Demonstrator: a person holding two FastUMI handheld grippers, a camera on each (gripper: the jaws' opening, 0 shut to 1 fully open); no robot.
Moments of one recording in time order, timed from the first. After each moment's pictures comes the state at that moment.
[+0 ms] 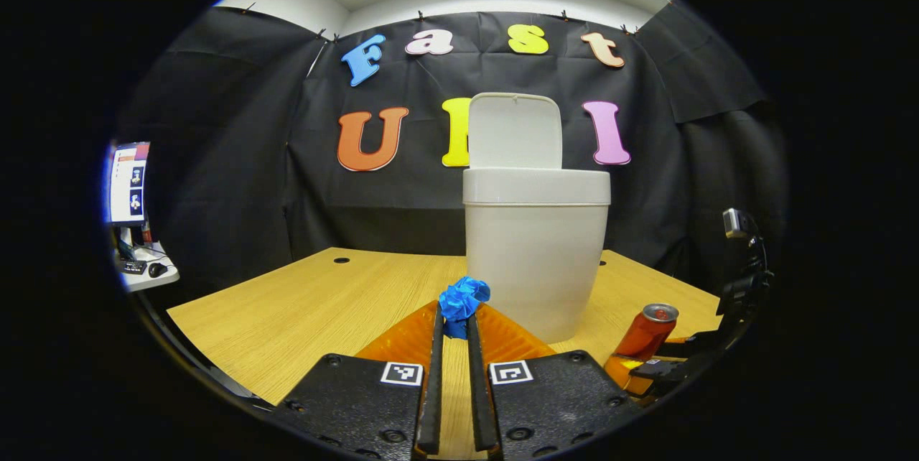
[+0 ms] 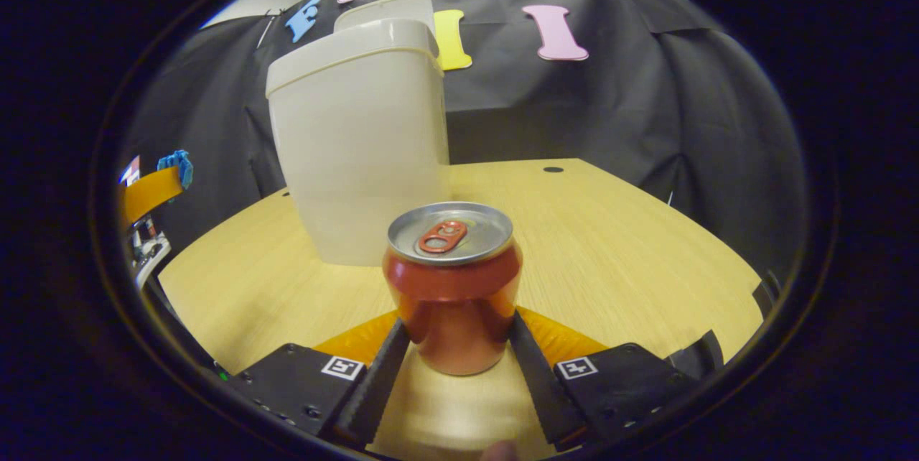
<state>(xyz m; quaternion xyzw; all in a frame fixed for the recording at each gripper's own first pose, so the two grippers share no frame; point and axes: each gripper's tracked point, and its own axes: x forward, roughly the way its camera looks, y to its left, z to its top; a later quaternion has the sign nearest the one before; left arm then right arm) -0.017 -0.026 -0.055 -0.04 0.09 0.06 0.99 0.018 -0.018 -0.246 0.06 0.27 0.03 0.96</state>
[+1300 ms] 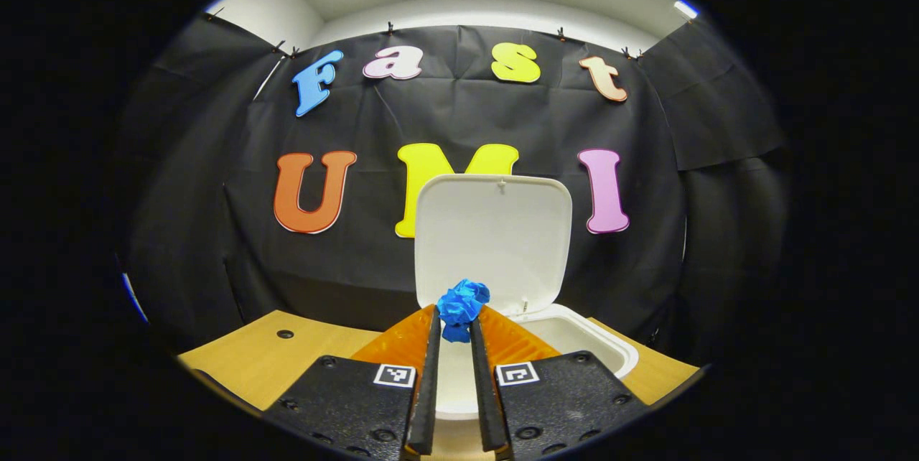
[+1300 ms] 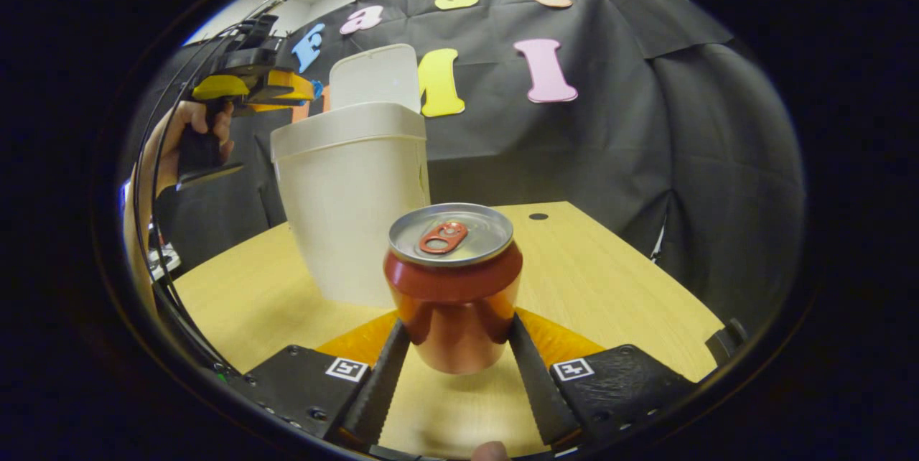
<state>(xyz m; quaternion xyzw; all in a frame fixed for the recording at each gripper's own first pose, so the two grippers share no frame) 0.184 -0.038 0.079 -0.06 0.04 -0.01 1.00 0.012 -0.069 -0.177 0.05 0.20 0.04 0.98</state>
